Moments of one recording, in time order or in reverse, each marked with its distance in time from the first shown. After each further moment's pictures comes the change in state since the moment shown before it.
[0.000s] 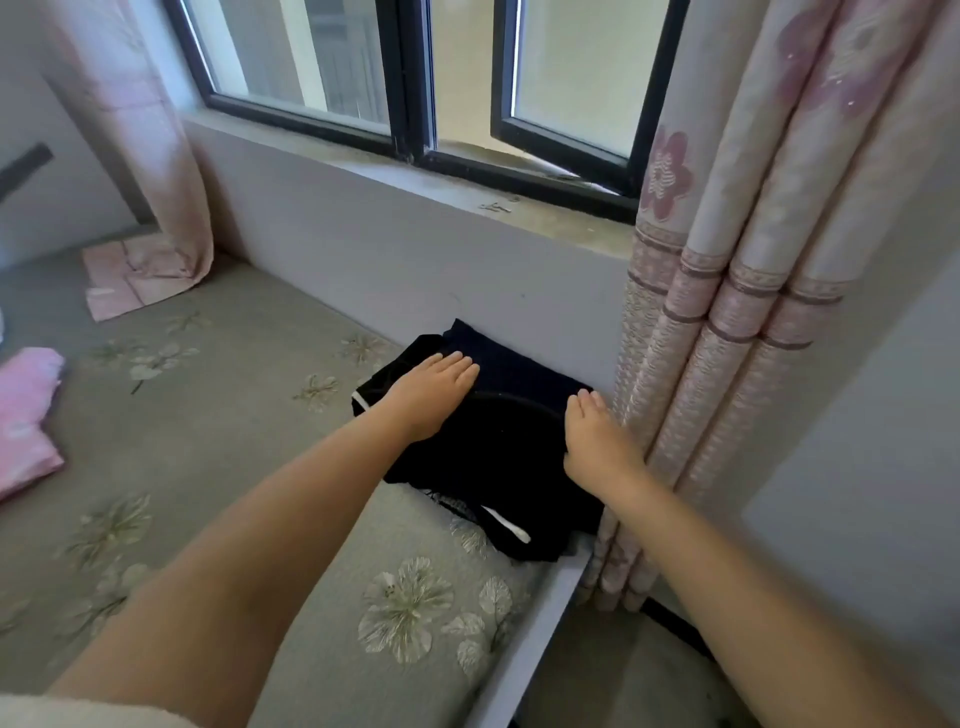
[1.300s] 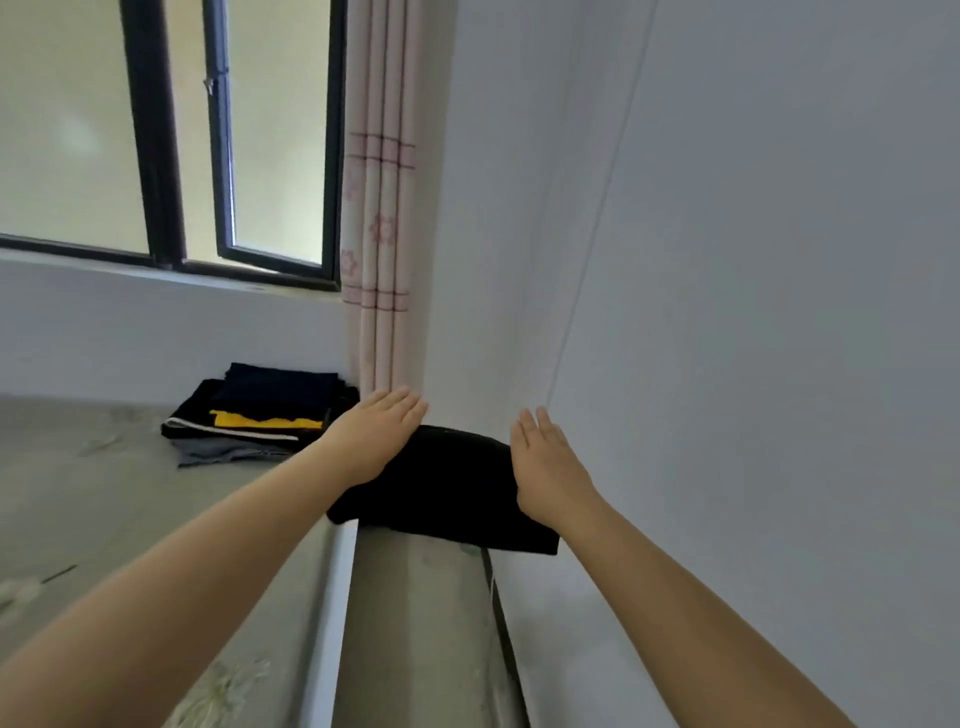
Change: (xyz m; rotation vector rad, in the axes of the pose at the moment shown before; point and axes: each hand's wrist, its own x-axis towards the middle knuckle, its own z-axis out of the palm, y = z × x) left_hand -0.676 0.123 -0.101 0.059 0.504 0.576; right_hand -0.723 -0.391 -0.039 -0.283 0.281 0.586
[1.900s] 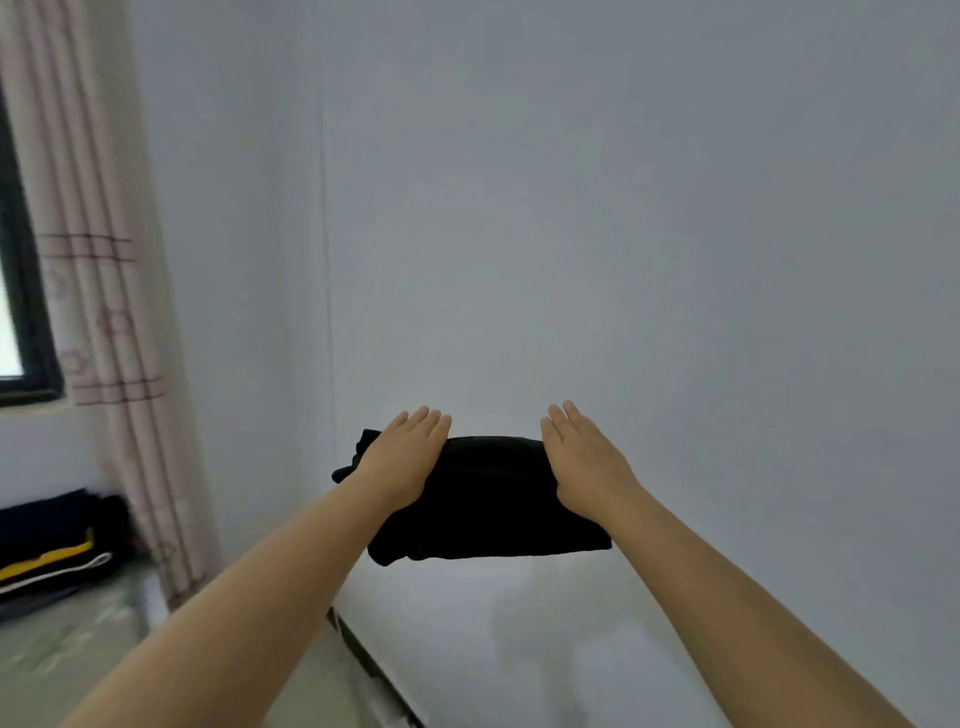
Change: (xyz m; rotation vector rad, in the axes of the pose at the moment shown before) left_hand -0.197 0.198 -0.208 -0.206 0.373 0.487; right_hand -0.394 -0.032 -0.166 -0.256 0.122 0.574
